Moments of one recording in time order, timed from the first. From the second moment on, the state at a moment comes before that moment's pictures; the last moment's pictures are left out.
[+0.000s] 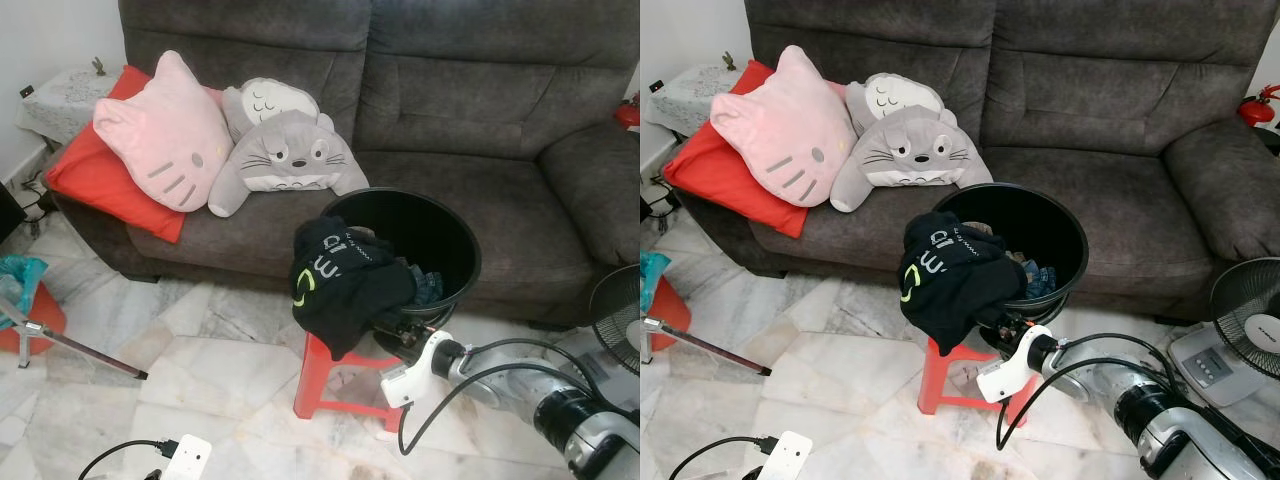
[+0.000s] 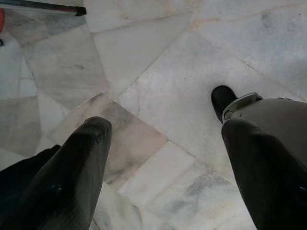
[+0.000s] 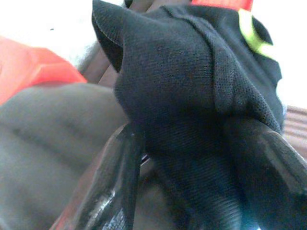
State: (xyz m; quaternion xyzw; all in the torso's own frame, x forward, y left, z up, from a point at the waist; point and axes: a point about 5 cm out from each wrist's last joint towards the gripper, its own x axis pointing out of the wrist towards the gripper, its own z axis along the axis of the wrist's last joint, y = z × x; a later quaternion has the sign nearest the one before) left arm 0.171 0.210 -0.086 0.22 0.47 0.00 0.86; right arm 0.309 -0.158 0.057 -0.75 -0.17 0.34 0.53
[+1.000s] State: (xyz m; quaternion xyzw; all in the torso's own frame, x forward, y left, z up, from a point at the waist) left arm 0.170 0.209 -0.087 0.22 0.47 0.00 0.86; right arm 0.293 -0.162 0.070 -0.74 -0.14 0.44 0.48
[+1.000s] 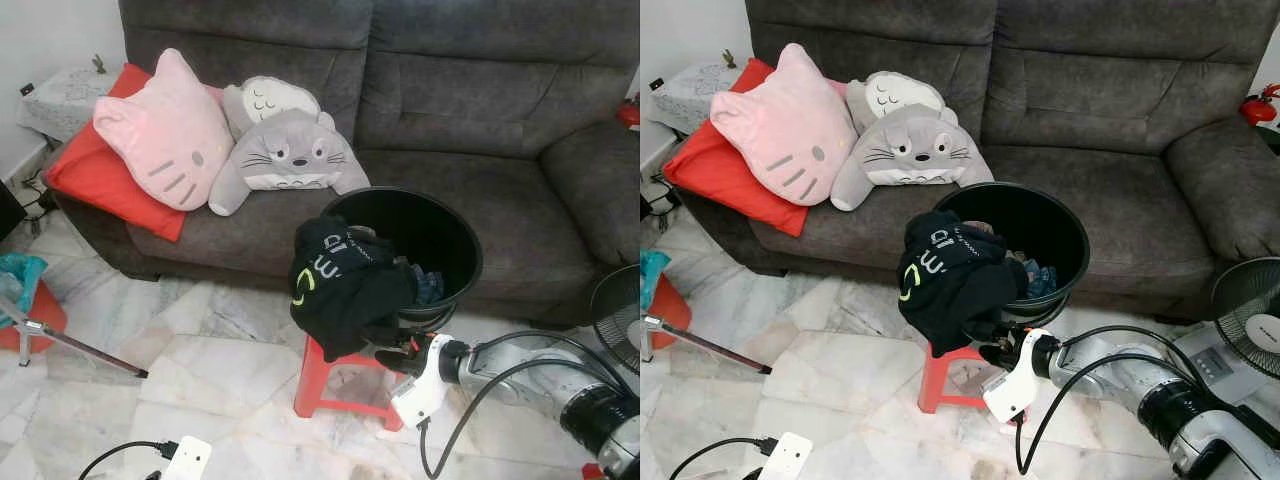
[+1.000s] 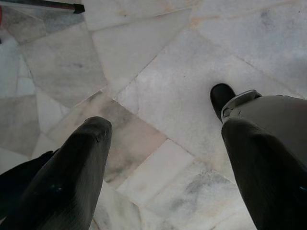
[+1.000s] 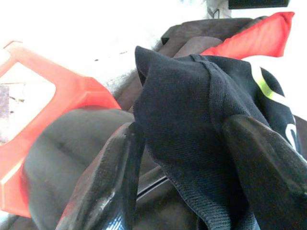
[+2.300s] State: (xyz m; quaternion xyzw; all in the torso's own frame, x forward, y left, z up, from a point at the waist) left arm 0.171 0.210 -0.086 0.22 0.47 0.00 0.86; right arm 0.310 -0.162 0.055 -0.81 -0.15 0.41 0.40
